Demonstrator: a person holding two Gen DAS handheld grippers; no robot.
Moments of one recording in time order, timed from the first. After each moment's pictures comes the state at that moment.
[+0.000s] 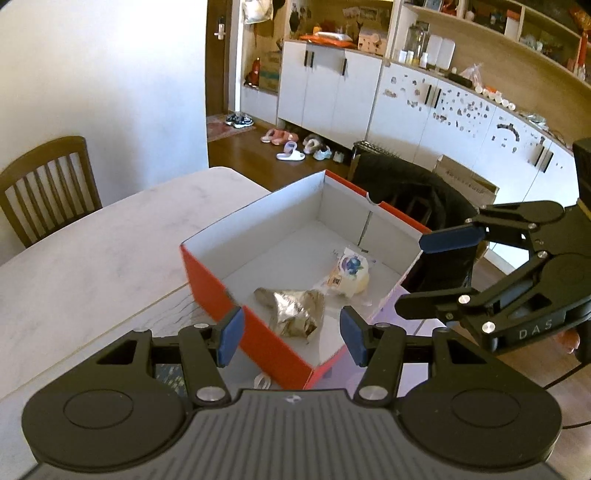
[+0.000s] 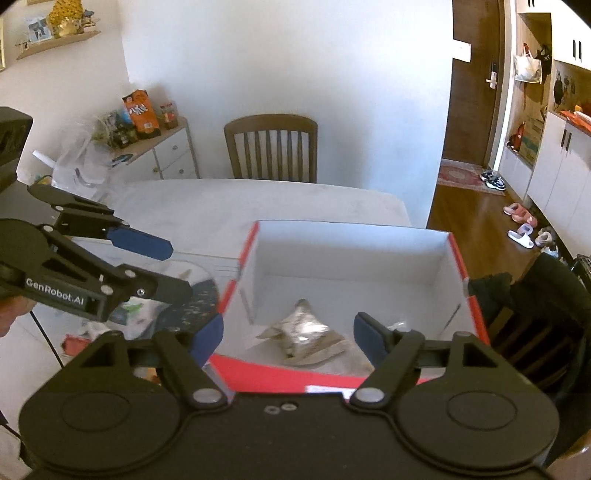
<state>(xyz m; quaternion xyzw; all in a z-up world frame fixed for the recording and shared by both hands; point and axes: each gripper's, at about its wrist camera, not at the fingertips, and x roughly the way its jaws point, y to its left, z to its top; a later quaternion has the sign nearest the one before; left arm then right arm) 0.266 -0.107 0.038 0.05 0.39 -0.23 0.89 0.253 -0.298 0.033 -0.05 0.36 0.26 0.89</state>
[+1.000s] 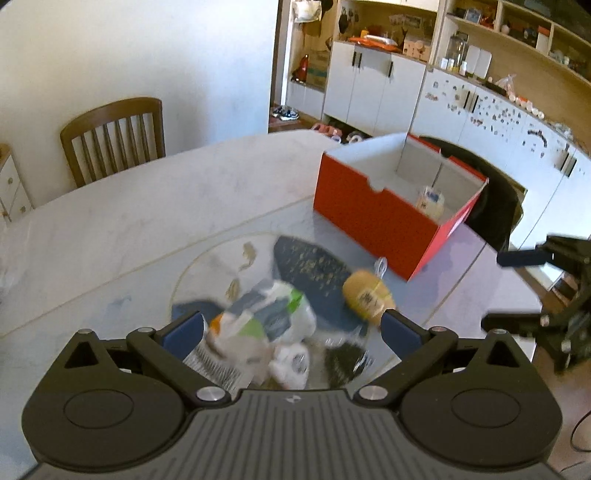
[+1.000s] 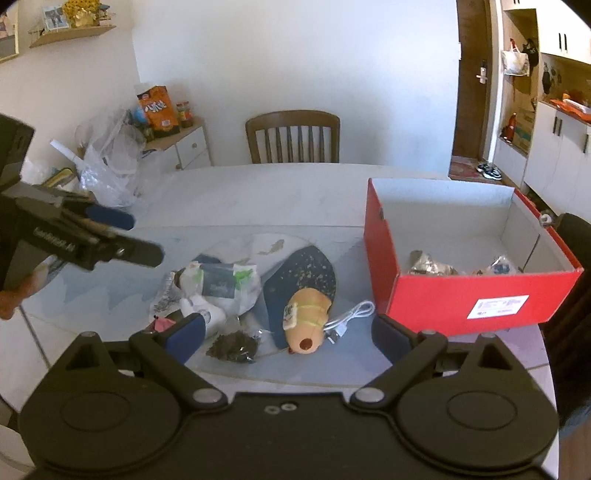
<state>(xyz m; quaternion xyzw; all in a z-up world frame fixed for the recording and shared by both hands) 0.177 0.078 -0.010 0.03 0.39 -0.17 0.90 0.132 -0.162 -0.008 -0.03 0.35 0.23 0.91</state>
